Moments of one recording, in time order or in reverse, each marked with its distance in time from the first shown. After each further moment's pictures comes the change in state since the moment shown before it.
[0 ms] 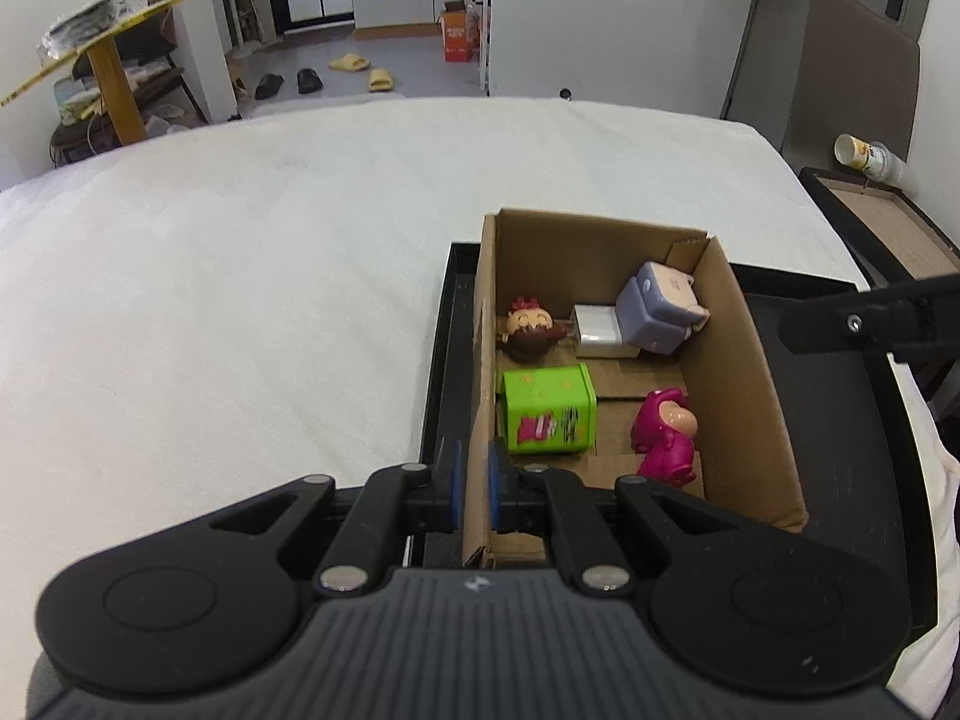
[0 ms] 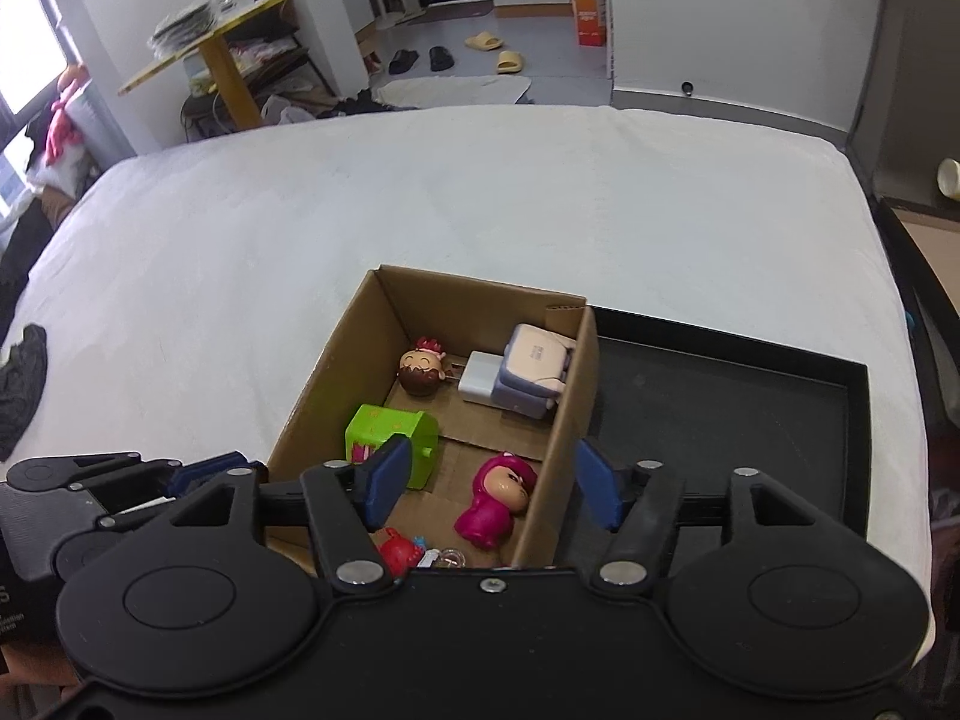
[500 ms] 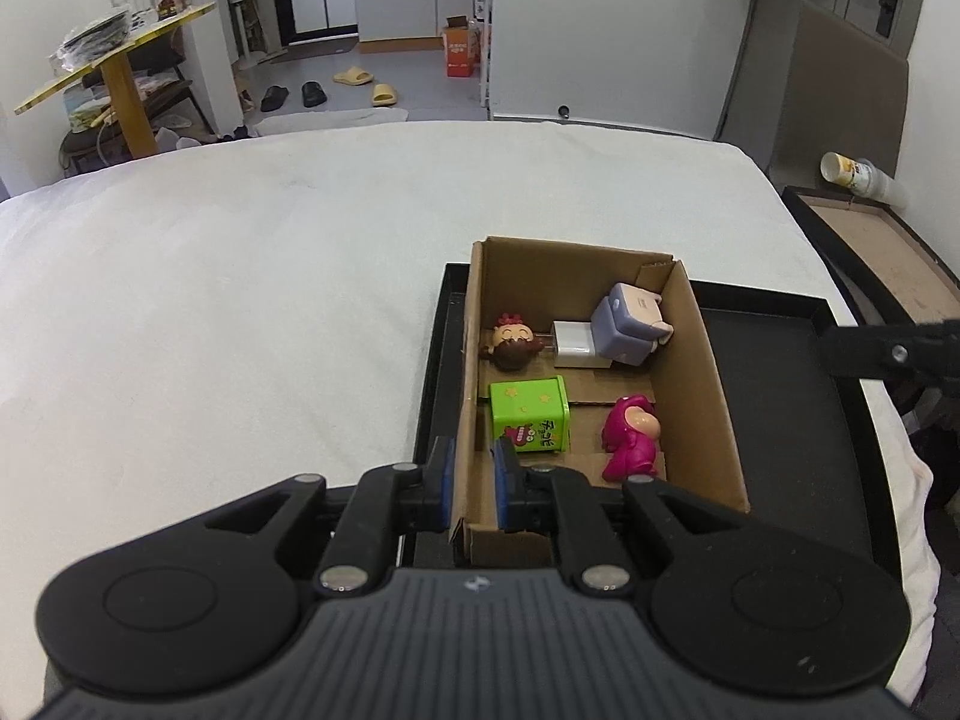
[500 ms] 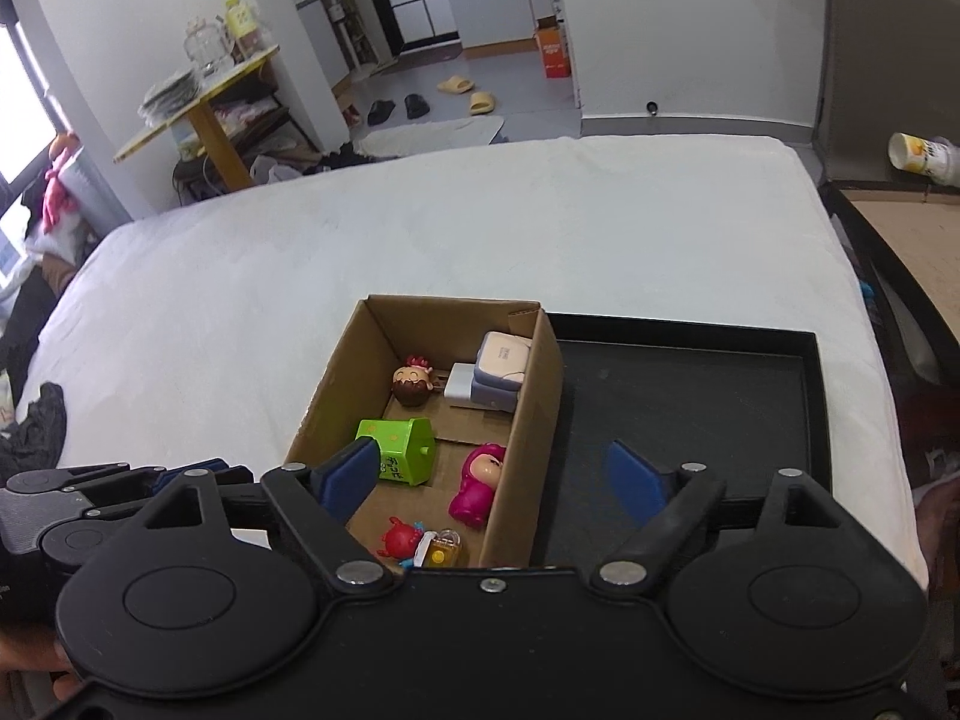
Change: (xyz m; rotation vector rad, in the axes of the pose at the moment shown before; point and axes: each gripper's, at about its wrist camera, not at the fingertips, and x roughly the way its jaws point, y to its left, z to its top) left arm -0.038 -0.007 0.000 -0.019 -0.019 -0.001; right arm -0.045 -0.021 -0.026 0.101 -0.090 0.009
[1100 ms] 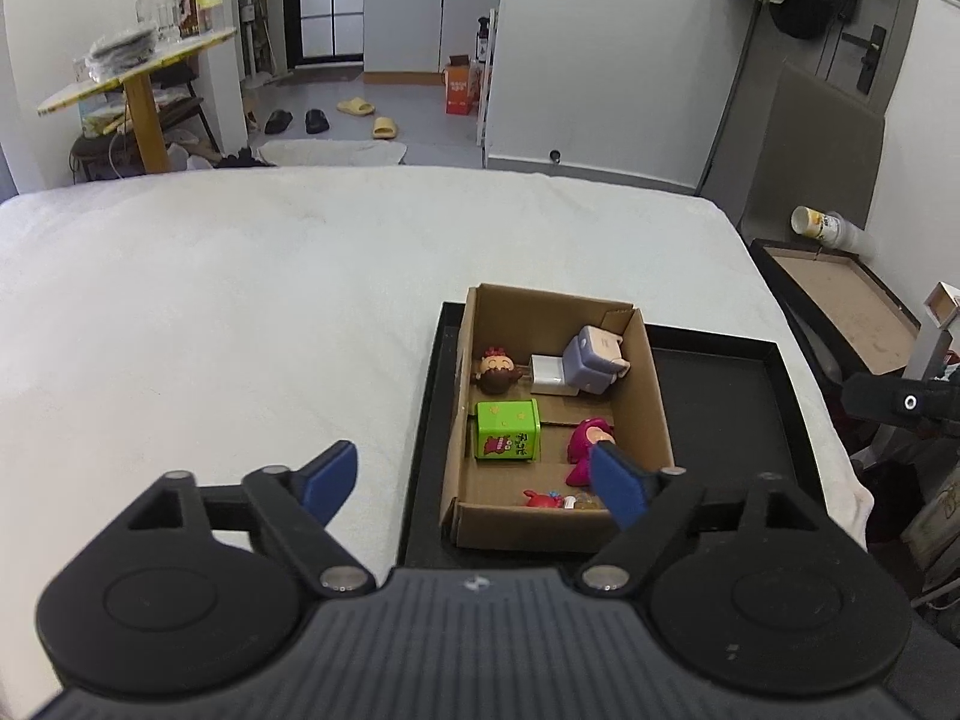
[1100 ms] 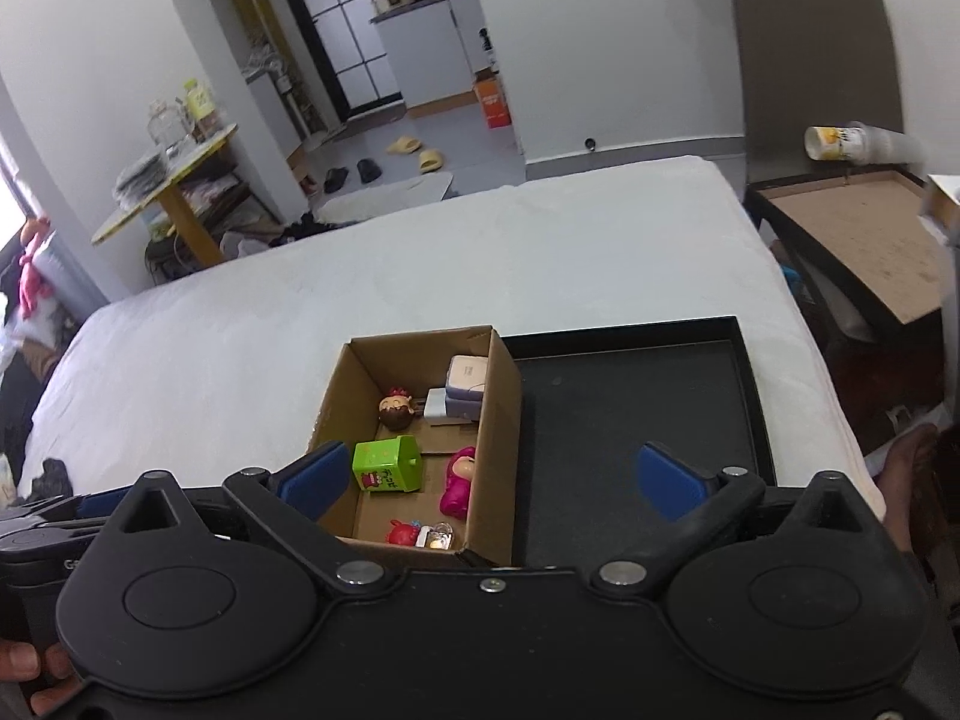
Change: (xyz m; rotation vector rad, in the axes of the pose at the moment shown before) left arm -0.067 0.008 -0.005 -0.040 -0.078 -0.037; right arm -0.059 -0.006 -0.029 0.131 -0.122 -0.058
